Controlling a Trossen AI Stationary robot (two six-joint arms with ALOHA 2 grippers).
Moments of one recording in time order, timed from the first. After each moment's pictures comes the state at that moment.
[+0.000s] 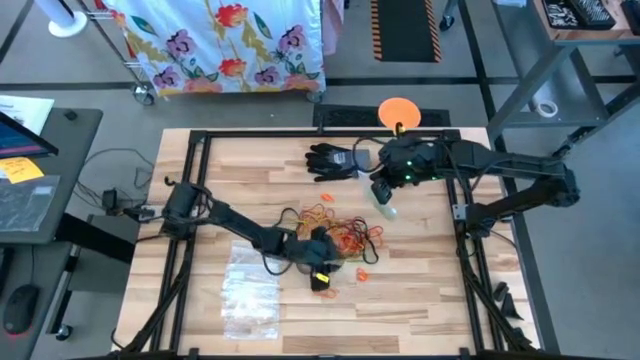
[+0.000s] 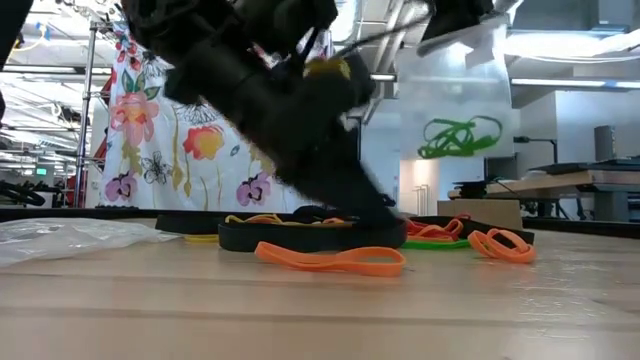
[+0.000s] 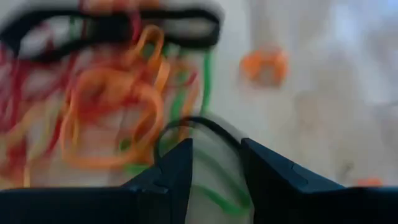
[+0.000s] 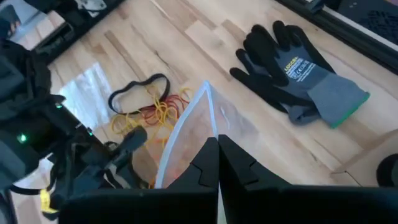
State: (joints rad) left arm -0.24 2.01 1.07 0.26 -0.19 -0.27; right arm -0.13 1.25 1.28 -0.84 0.14 0.55
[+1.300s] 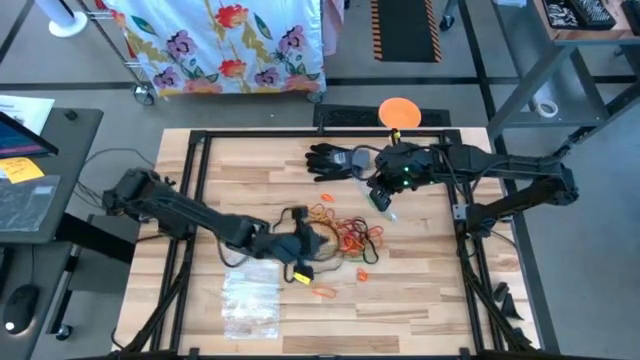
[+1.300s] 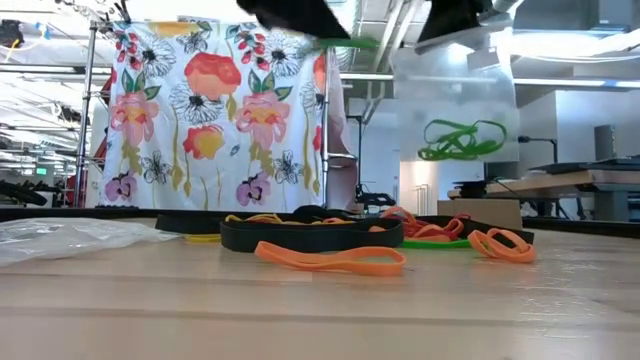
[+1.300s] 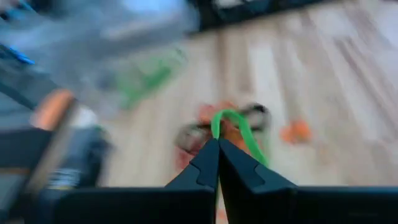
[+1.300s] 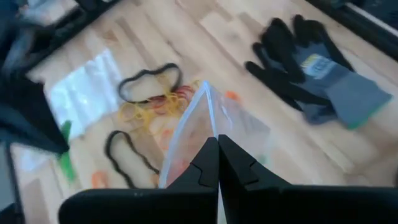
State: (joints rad) left arm -0.34 1.58 1.16 -0.13 -0.57 0.07; right arm -0.08 1.26 1.28 -0.80 0.11 0.55
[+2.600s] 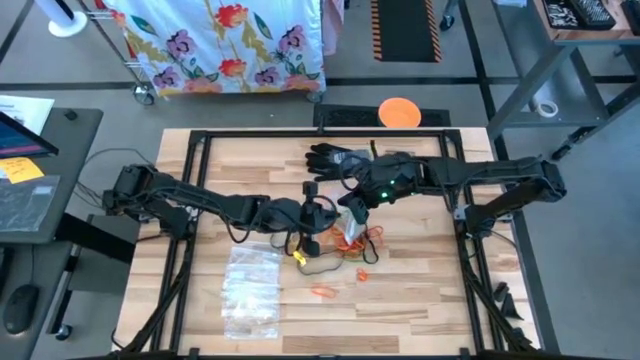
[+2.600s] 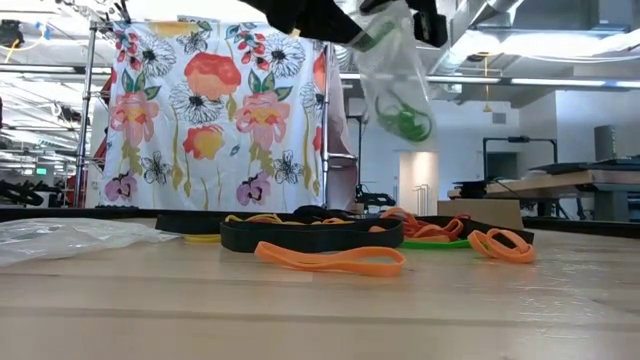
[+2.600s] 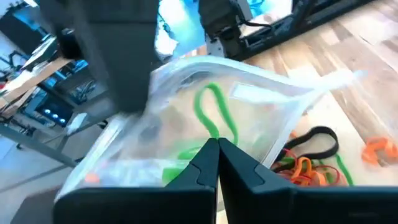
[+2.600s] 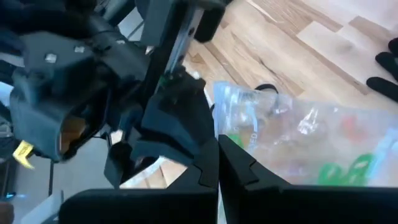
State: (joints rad) left arm -0.16 1.57 1.09 0.13 -0.41 0.41; right arm 0.00 1.38 1.28 -0.48 -0.01 0.70
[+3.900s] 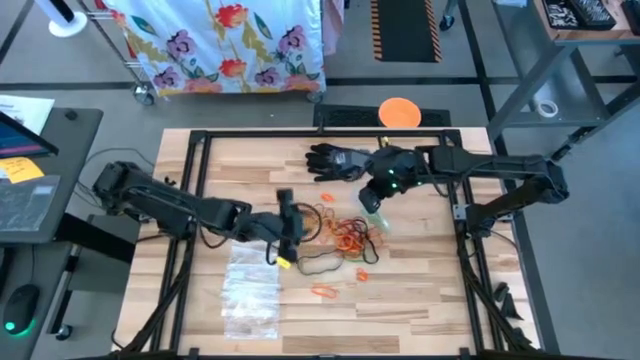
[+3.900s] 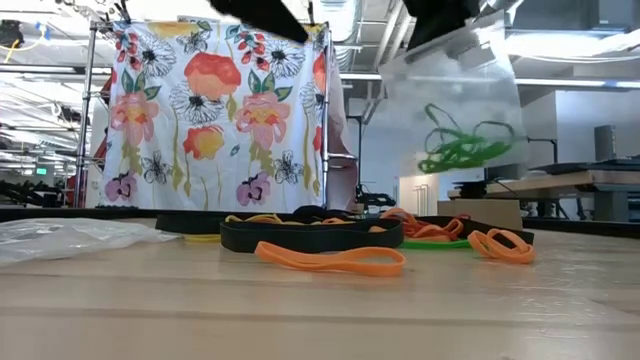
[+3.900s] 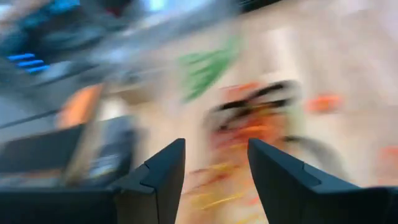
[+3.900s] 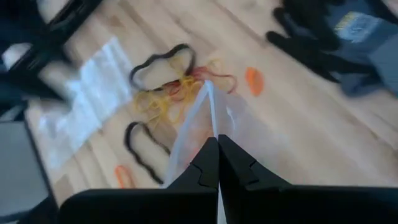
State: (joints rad) left arm -0.28 1.42 1.01 -0.13 -0.45 0.16; right arm -0.10 1.36 1.31 -0.82 0.04 0.66
